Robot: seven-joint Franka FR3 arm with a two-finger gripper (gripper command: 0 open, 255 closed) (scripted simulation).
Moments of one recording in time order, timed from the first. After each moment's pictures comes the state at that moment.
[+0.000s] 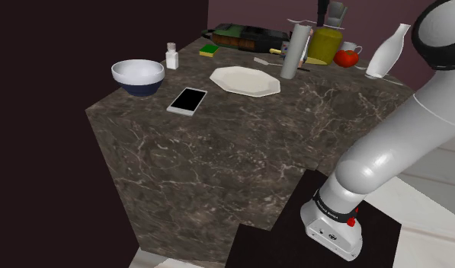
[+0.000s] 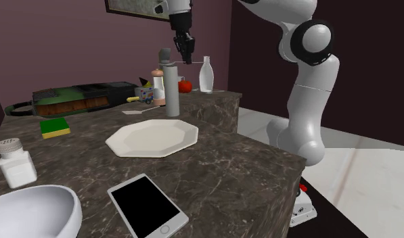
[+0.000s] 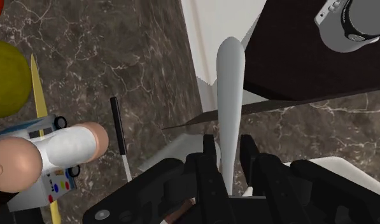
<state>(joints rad) -0.08 -0.20 -0.23 -1.40 -0.31 1.13 -0.82</state>
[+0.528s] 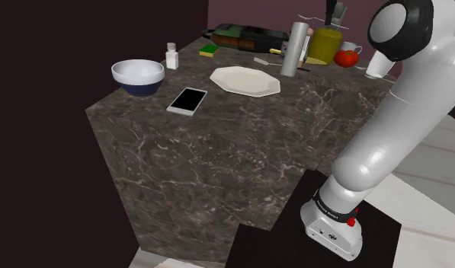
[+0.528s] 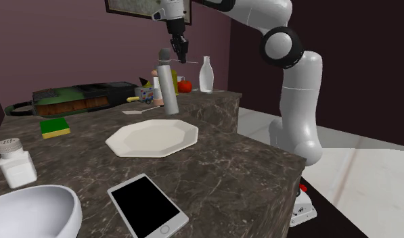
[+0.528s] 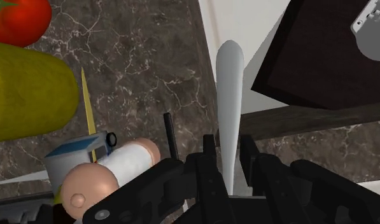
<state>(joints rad) -0.19 0.02 -0.38 -1.17 -0.27 1.16 -1.05</state>
